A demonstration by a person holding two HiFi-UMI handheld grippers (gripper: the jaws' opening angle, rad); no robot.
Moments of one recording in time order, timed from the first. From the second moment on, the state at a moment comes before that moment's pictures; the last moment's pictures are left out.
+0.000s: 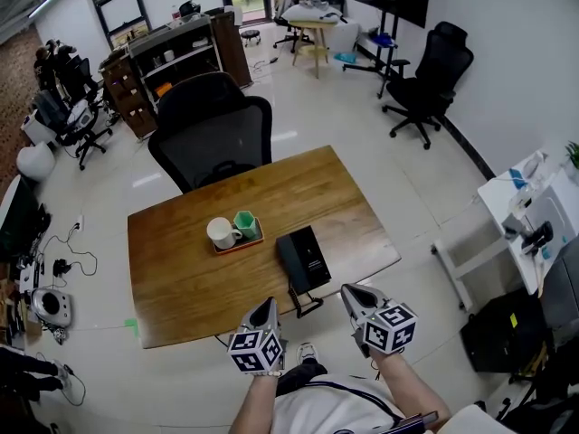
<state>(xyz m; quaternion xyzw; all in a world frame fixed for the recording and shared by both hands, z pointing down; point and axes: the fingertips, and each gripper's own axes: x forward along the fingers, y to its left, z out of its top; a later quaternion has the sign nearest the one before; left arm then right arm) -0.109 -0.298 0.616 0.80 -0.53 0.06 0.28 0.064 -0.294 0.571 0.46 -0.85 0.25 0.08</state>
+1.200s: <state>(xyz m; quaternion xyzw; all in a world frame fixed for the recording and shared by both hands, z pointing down) -0.080 -0.237 0.604 0.80 -0.53 0.07 0.27 0.076 -0.238 0.565 0.45 -0.85 0.24 0.10</state>
